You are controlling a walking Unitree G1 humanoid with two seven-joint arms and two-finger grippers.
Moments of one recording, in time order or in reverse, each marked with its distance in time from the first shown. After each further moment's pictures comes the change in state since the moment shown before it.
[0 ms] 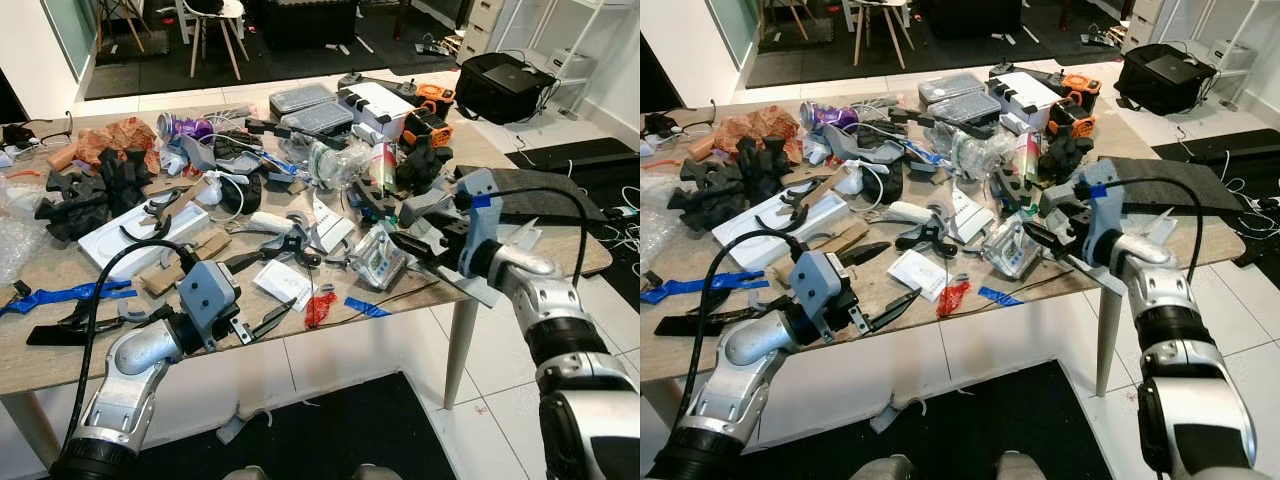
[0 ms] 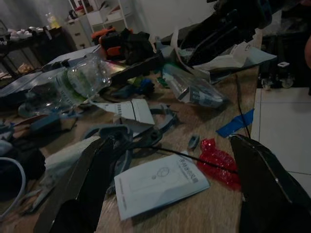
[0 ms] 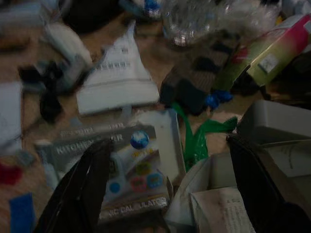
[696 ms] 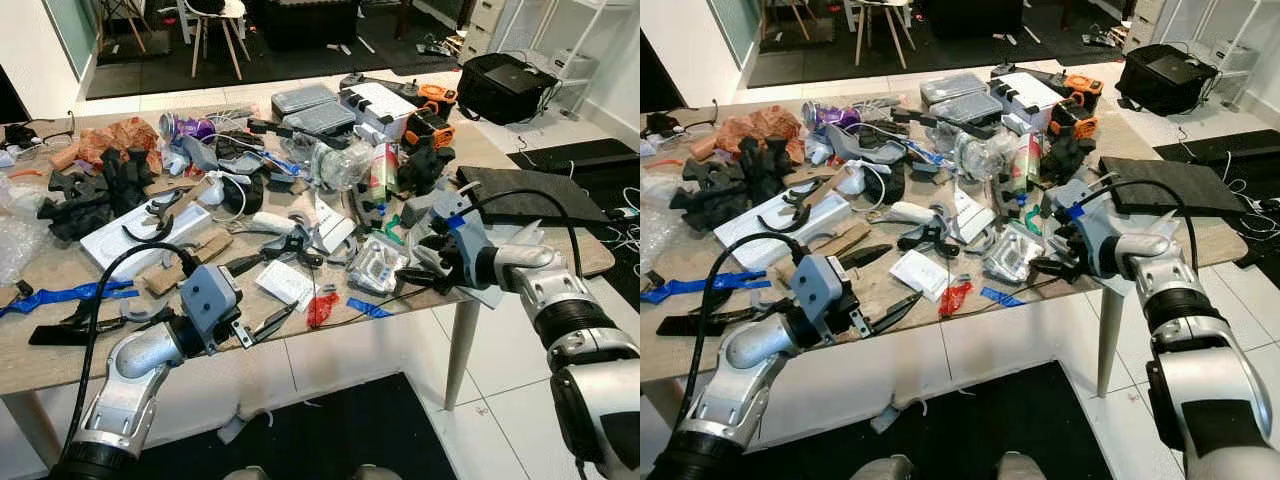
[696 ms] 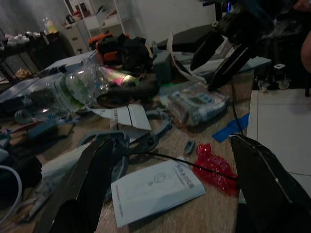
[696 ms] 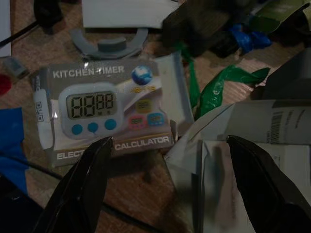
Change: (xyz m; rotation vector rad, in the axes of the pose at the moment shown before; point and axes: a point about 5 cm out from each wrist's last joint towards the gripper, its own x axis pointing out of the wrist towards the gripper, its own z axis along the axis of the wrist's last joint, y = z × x) left arm 0.001 -0.003 0.005 0.014 -0.017 -0.010; right arm -0.001 -0.004 -0.011 -0.141 0.244 0.113
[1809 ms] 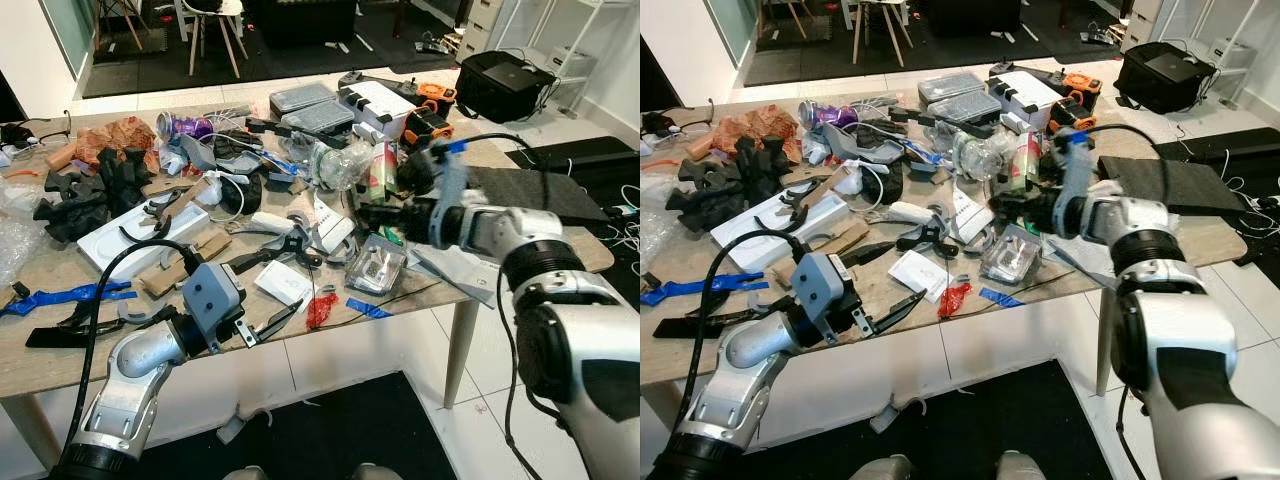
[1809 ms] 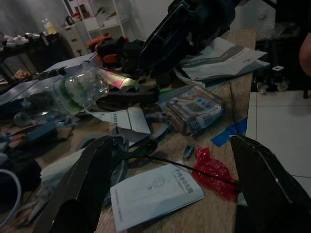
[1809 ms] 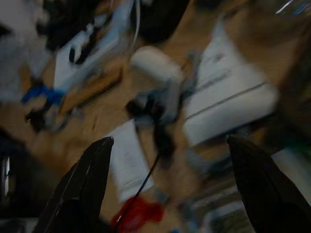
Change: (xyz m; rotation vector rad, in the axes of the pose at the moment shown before) left arm 0.002 -0.003 0.004 -0.004 -0.002 -0.005; right arm 0.027 0.026 0.075 0.653 -0.087 0.231
